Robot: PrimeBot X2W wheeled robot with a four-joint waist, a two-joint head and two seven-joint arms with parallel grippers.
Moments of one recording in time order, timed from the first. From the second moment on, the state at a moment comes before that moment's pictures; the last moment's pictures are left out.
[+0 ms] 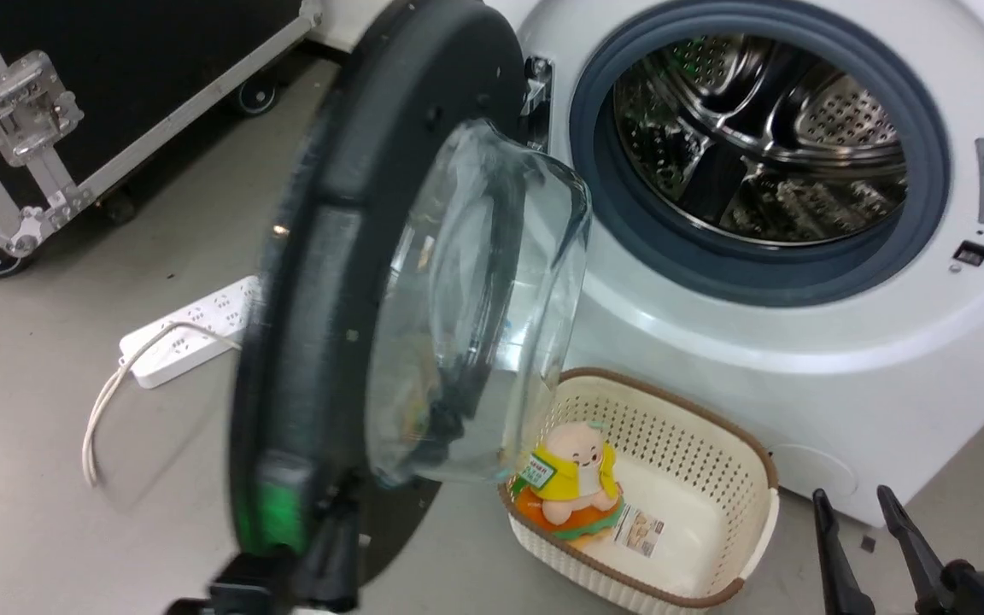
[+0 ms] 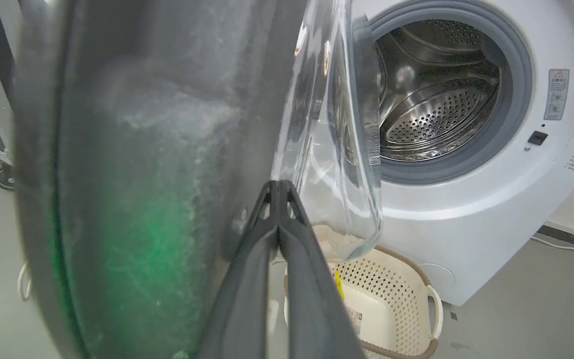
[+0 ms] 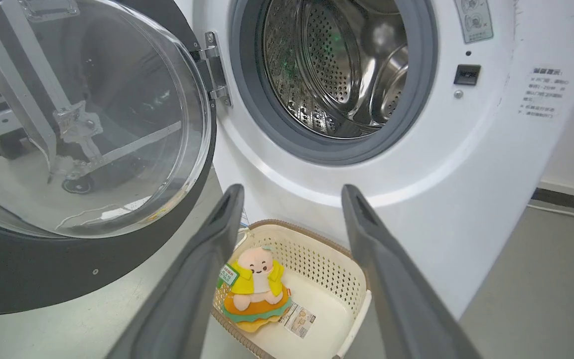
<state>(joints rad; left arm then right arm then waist) 0.12 0.14 -0.30 -0.12 -0.25 0.17 -0.12 0.13 -0.05 -0.09 0.08 0.15 0.13 -0.26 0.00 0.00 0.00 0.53</state>
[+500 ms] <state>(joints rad) -0.01 0.20 -0.01 0.00 -0.43 0.20 -0.20 0.11 -0.05 -0.09 0.05 0.05 0.13 -0.26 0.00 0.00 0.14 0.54</state>
